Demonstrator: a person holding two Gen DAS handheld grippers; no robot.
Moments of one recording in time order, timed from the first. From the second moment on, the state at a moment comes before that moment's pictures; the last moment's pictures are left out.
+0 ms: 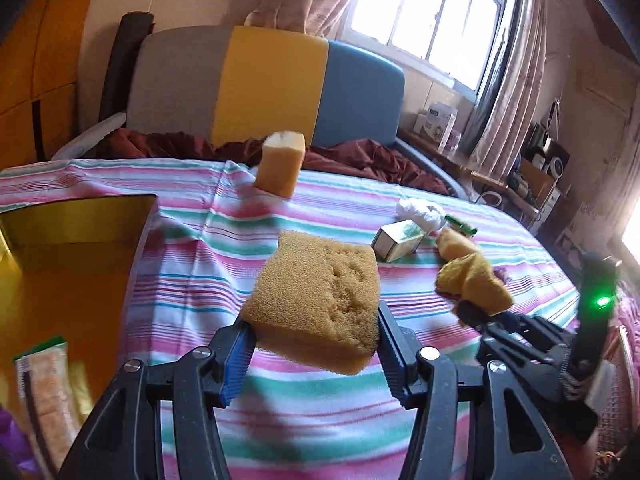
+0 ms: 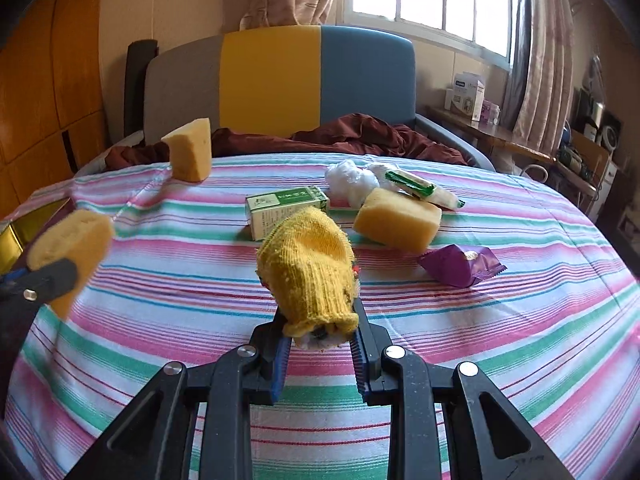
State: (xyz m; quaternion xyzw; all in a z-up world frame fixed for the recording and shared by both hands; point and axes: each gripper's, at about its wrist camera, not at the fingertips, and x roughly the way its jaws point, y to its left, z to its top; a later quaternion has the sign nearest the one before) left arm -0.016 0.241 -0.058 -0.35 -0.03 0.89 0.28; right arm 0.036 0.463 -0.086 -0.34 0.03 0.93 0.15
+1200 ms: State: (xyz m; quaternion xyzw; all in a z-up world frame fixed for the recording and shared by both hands) left arm -0.083 -0.001 -0.068 -0.43 -0.13 0.89 0.07; right arm 0.045 0.330 -0.035 -0.32 0.03 0.95 0.01
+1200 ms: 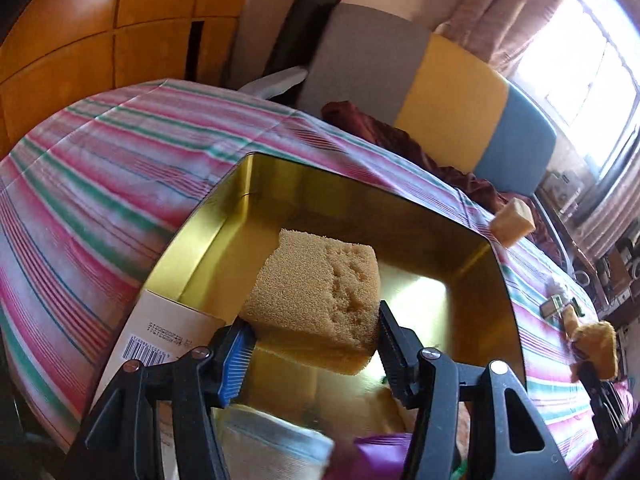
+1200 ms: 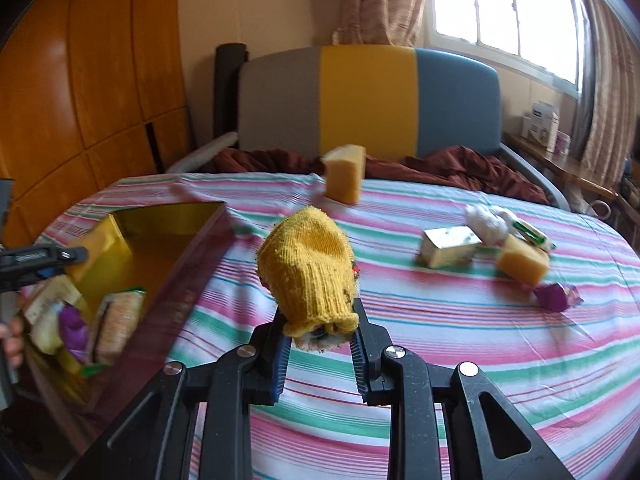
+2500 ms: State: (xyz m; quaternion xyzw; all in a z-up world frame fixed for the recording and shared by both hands) left arm -0.063 -0.042 -0.016 -0.36 -0.19 0.91 0.05; right arm -0.030 0.178 -0.041 -0.43 0.03 0.89 -0.14
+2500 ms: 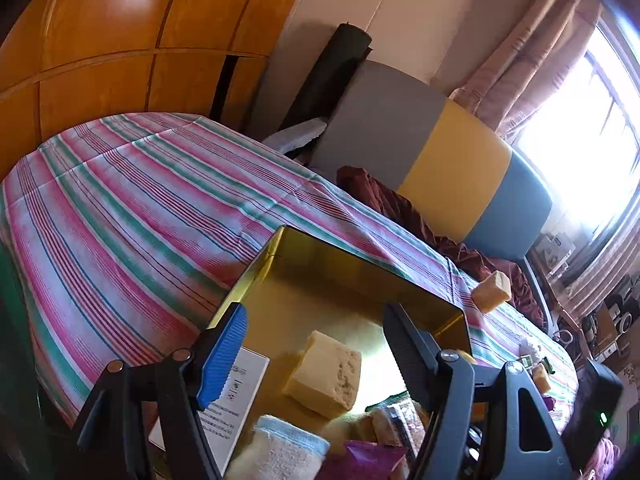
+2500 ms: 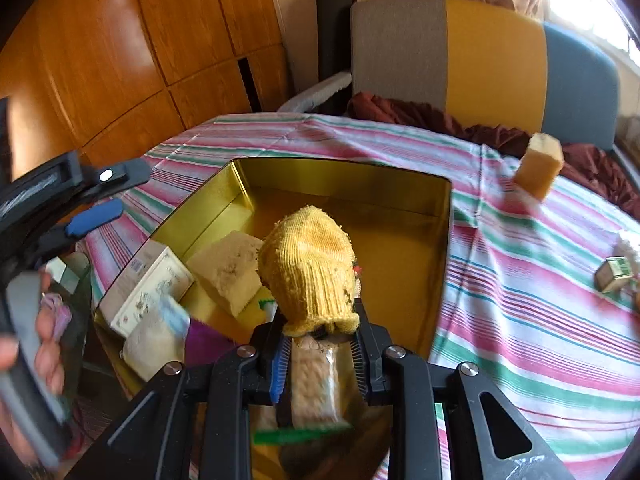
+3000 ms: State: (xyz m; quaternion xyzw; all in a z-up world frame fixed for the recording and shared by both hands) left arm -0.060 -0.037 -0.017 -0.36 -0.19 0.91 0.05; right arm -0.065 0.159 -0.052 -0.45 0.03 0.88 -0.14
